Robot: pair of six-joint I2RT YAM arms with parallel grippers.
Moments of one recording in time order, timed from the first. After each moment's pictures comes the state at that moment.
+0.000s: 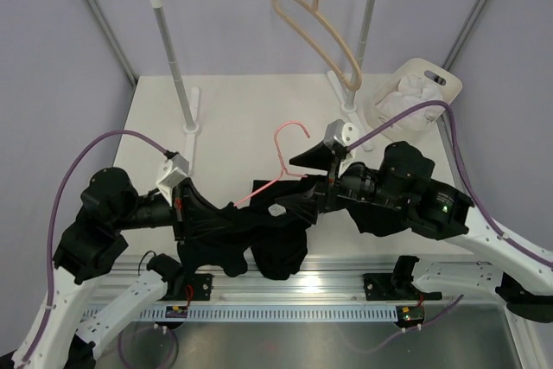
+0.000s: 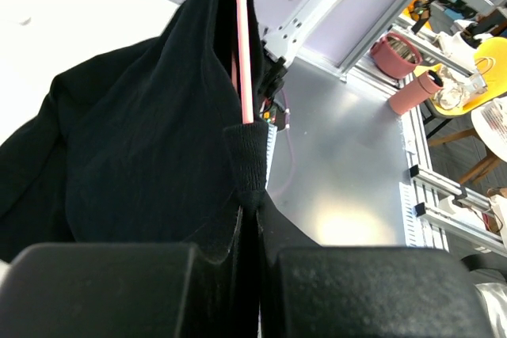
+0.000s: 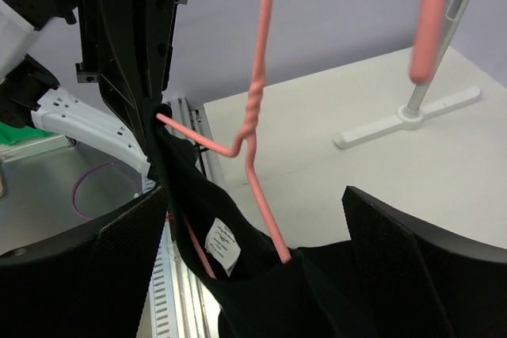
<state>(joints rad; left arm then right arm) -0.53 0.55 1.08 -0.69 0.90 -0.29 1.09 0.92 1.23 -0.30 -0.19 0.10</state>
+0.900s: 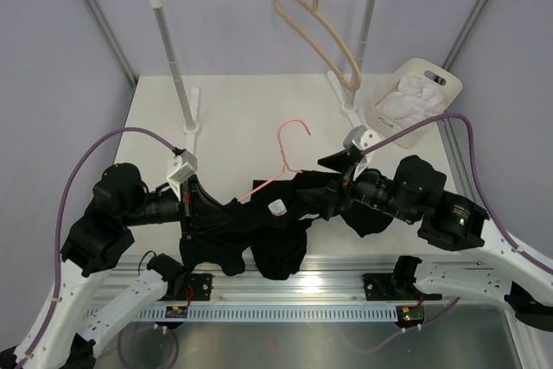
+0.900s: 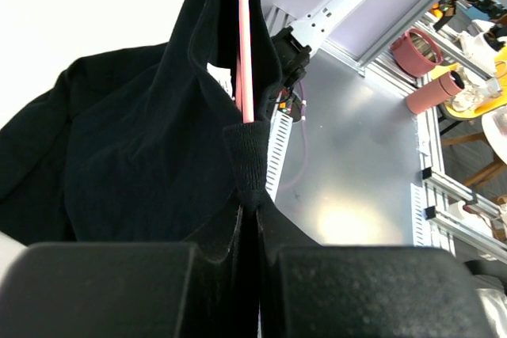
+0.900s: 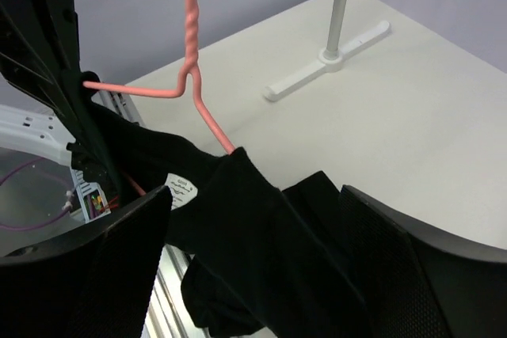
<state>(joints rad) -0.53 0.59 1.05 -0.72 0.85 -0.27 1.09 0.82 1.13 -0.40 0.06 0.11</state>
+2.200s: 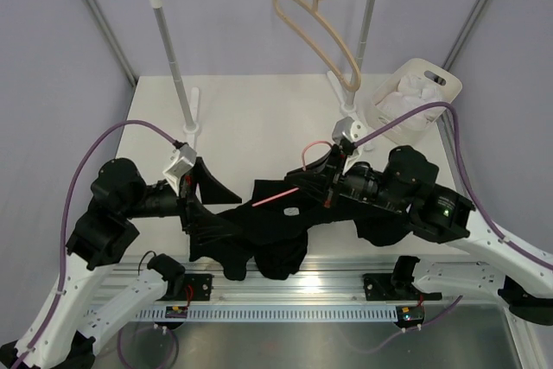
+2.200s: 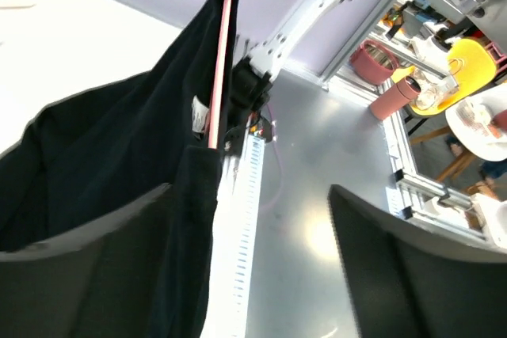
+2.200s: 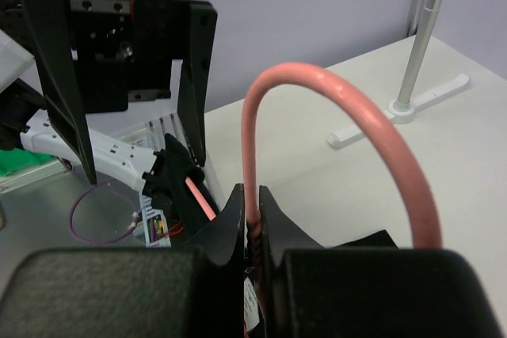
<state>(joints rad) -0.54 0.62 1.04 -0.54 0.96 -0.34 1.09 0.92 1.19 -0.24 -0.12 0.17</state>
